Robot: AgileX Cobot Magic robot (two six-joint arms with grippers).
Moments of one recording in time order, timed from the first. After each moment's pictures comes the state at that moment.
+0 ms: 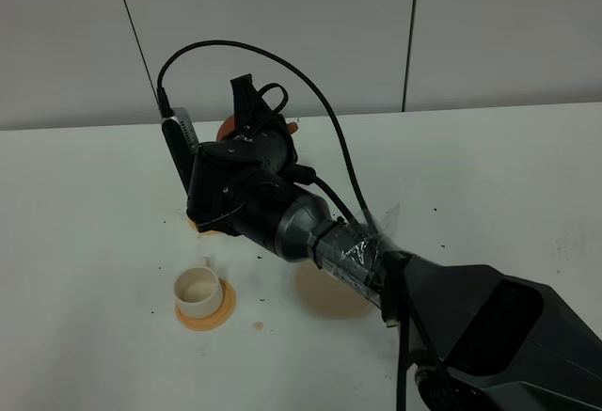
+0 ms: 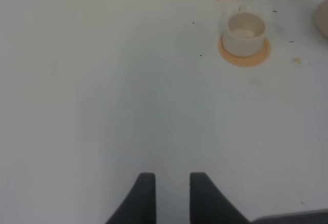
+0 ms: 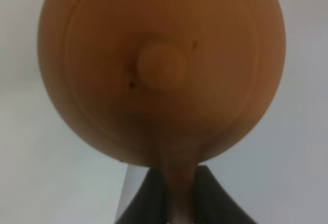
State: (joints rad) left arm 0.01 0.08 -0.52 0.00 1.09 0.08; right arm 0.89 2.65 -2.50 -0.98 1.03 -0.64
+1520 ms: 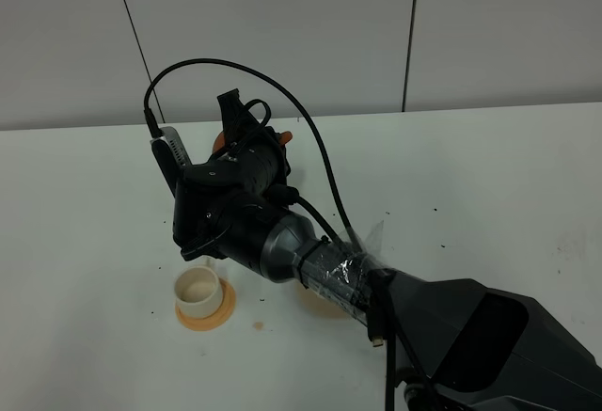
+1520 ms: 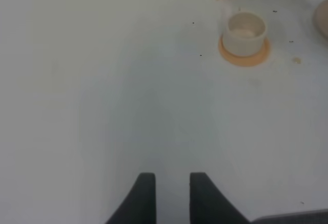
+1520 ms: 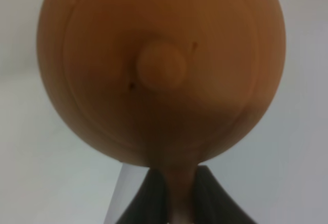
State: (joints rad) left arm 0.01 0.08 -0.52 0.00 1.09 0.08; right arm 0.93 2.67 -2.50 -1.04 1.08 -0.64
